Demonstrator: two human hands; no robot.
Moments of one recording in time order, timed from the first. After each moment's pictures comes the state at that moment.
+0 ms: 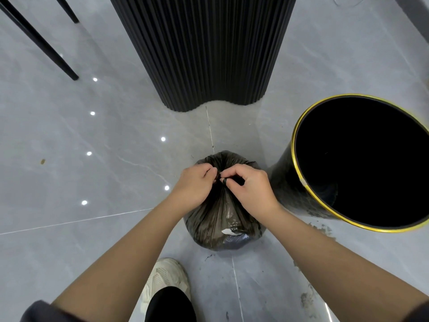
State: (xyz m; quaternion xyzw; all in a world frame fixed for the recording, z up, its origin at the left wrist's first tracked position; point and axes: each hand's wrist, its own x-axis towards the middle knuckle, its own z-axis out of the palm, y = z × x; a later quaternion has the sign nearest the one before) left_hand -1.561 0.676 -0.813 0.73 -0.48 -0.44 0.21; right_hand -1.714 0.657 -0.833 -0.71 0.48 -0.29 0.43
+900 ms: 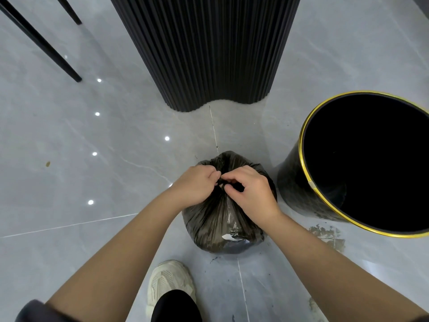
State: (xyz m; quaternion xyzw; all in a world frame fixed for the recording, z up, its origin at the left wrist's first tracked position) left_hand -1.549 0.663 -0.808 0.70 -0.56 -0.43 0.07; right_hand -1.706 0.659 -0.845 -0.77 0.45 -0.30 0.35
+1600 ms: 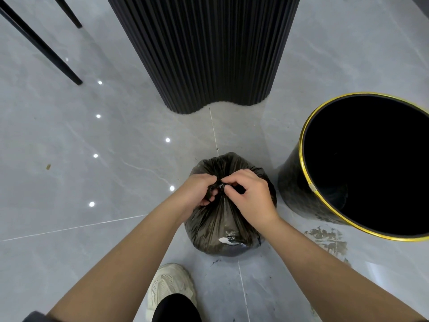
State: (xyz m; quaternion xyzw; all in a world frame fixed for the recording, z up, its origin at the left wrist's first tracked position) left_hand -1.558 0.670 -0.814 0.70 -0.23 -0.63 0.24; right_hand -1.703 0.662 -0.849 -0.72 0.48 -0.33 0.38
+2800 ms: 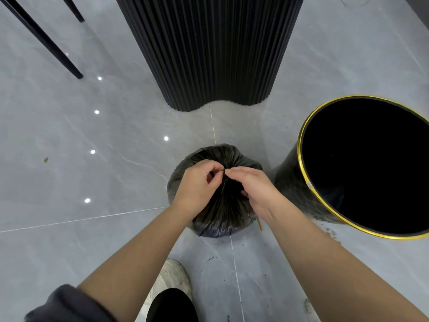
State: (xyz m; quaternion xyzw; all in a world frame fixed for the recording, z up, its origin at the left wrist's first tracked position) left_hand -1.562 0.681 -0.832 0.70 -0.59 -0.28 0.30; right_hand -1.701 0.642 -0.816 -0.33 0.58 -0.20 0.72
